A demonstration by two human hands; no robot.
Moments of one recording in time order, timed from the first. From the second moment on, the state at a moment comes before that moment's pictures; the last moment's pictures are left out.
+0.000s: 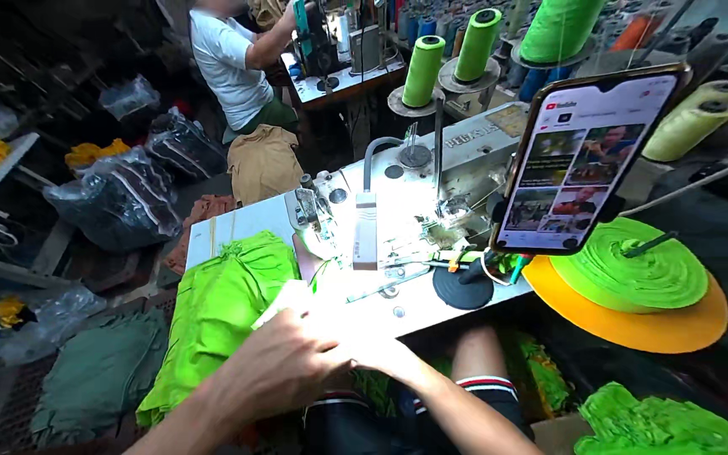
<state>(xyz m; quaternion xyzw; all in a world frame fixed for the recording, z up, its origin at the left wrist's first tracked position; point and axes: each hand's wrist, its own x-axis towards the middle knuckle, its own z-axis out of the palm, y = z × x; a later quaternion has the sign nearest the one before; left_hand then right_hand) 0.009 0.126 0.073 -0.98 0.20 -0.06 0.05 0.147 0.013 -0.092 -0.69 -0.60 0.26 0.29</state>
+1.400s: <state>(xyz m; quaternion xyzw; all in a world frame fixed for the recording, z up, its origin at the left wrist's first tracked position) 0.028 0.175 0.014 -0.97 -0.02 -0.21 -0.07 0.208 0.007 -0.104 -0.60 -0.58 0.19 0.52</state>
